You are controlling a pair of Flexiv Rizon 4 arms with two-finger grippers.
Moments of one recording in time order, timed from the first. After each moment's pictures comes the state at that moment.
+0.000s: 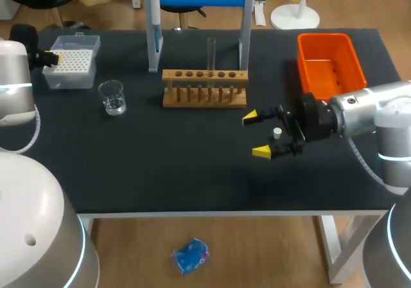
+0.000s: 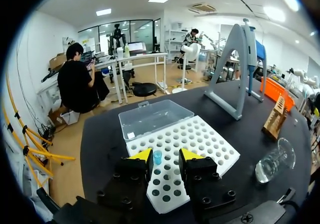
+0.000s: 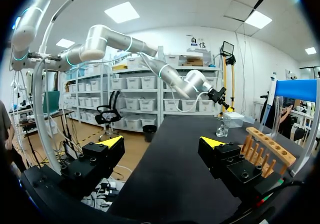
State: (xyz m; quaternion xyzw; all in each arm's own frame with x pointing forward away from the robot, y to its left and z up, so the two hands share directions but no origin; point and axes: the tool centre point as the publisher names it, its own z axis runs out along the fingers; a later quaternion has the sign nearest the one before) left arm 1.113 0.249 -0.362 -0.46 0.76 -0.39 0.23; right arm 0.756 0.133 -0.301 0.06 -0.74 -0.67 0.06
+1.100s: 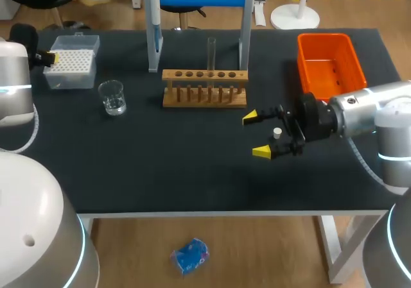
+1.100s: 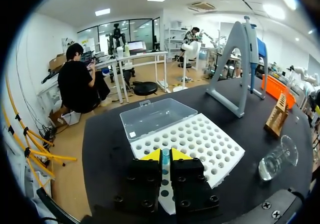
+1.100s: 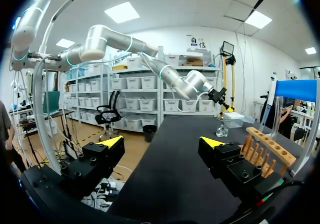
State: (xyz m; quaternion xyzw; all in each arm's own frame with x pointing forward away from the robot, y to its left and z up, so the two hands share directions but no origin) left arm 1.116 0.254 -0.365 -0.46 0.77 -0.38 0.23; right arm 0.756 0.133 -0.300 0.06 -0.74 -0.67 0.06
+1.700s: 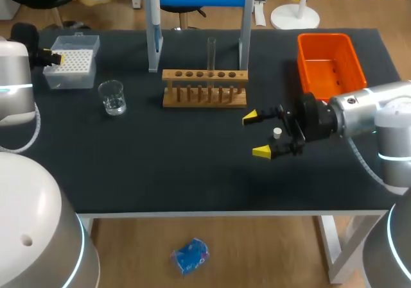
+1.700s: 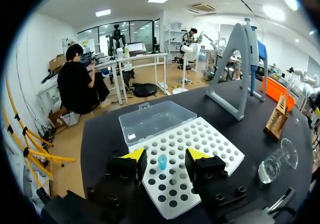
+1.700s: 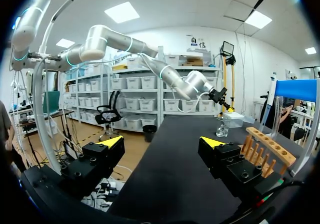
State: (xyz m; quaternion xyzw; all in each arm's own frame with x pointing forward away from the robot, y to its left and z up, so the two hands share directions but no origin) left arm 1.120 0.251 -0.364 -0.46 0.76 -0.39 0.23; right arm 0.756 0.133 -0.300 0.06 -0.74 -0.67 0.06
